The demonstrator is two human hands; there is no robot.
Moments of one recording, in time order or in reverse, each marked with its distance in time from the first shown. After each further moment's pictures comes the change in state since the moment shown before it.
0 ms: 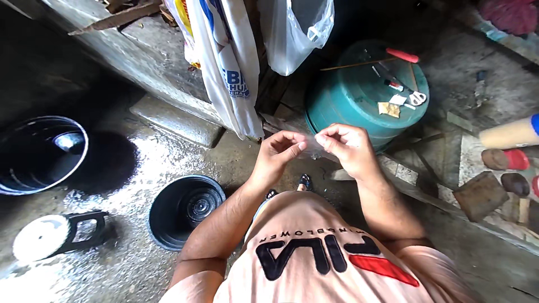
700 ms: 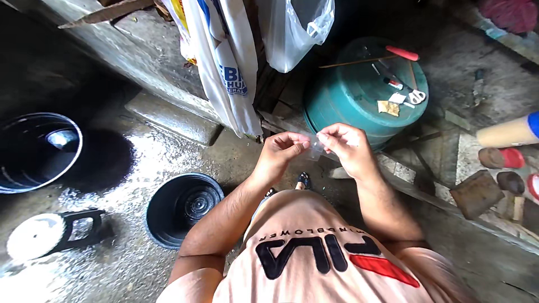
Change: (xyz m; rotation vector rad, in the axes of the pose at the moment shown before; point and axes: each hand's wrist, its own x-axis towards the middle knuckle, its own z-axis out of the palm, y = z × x) left_hand 0.006 -0.008 0.004 -0.092 0.028 -0.111; right_hand -0.005 0.012 -0.002 0.024 0.017 0.100
